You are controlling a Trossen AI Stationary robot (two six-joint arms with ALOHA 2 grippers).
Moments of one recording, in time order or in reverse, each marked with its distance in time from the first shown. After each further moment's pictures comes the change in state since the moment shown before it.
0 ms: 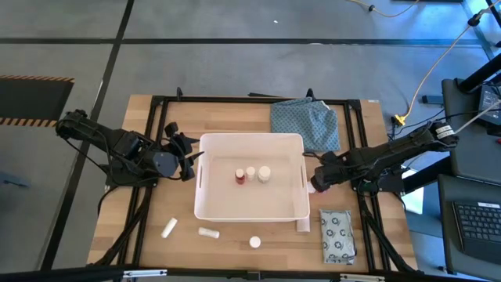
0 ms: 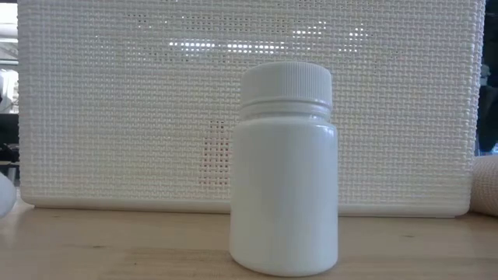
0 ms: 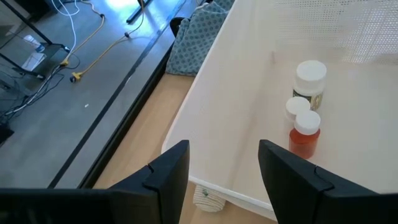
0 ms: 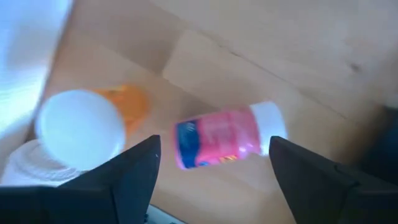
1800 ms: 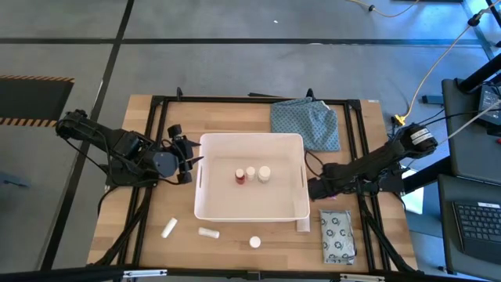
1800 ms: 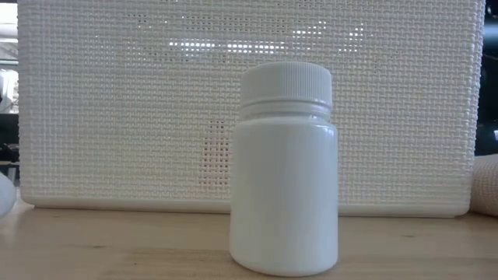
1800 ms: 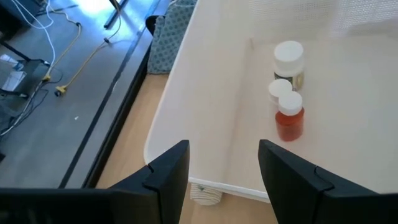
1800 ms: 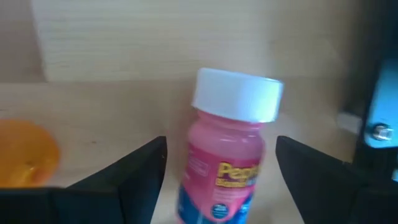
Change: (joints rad) left arm 0.000 0.000 0.000 0.000 0.084 0.124; right arm 0.103 0.347 0.000 0.021 -0.108 0.593
